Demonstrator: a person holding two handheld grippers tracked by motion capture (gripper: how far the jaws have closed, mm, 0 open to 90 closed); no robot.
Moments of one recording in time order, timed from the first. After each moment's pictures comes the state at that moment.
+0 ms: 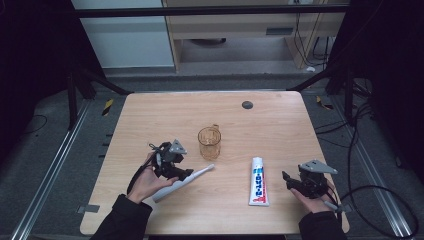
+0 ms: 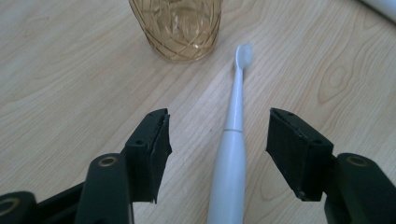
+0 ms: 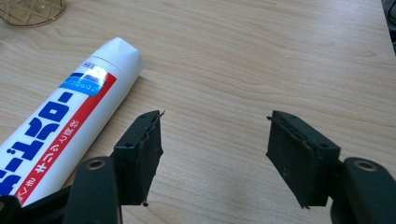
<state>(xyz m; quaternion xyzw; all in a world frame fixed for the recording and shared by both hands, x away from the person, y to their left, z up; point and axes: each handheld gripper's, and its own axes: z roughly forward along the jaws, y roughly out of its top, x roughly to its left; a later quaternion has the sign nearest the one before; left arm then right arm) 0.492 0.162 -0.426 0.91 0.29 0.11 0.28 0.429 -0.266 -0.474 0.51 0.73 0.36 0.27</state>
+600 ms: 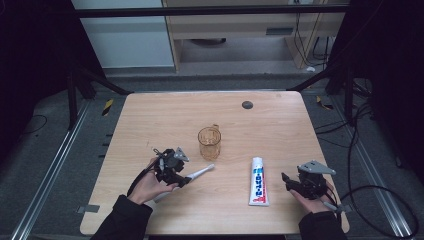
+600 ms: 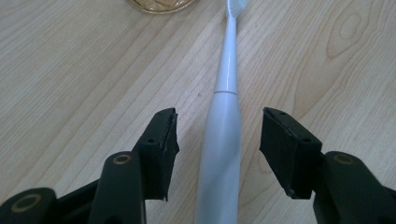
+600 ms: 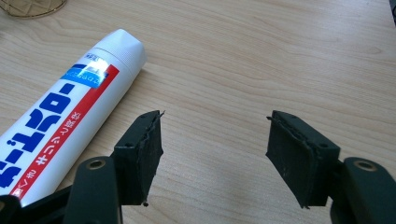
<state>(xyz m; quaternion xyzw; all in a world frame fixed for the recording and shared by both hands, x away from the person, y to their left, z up) 0.492 0.162 -0.446 0.93 0.28 0.08 0.23 0.428 -0.265 -0.477 0.51 0.74 0.35 0.27</state>
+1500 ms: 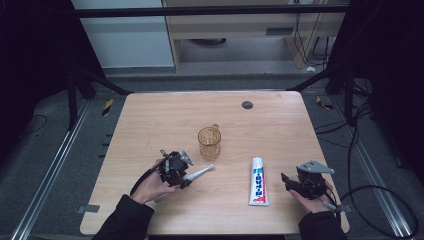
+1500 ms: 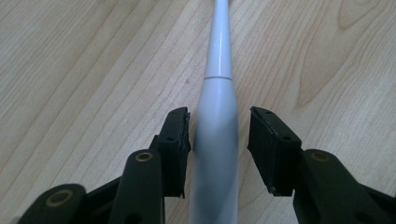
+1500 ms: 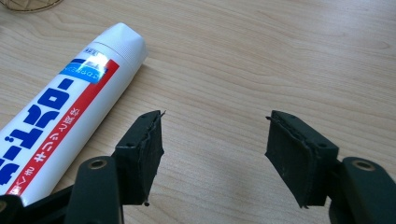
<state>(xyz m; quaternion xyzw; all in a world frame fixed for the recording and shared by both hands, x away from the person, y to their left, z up) 0.497 0.151 -0.461 0.95 0.26 0.06 0.19 0.430 -0.264 -0.479 0.51 0.74 0.35 0.26</state>
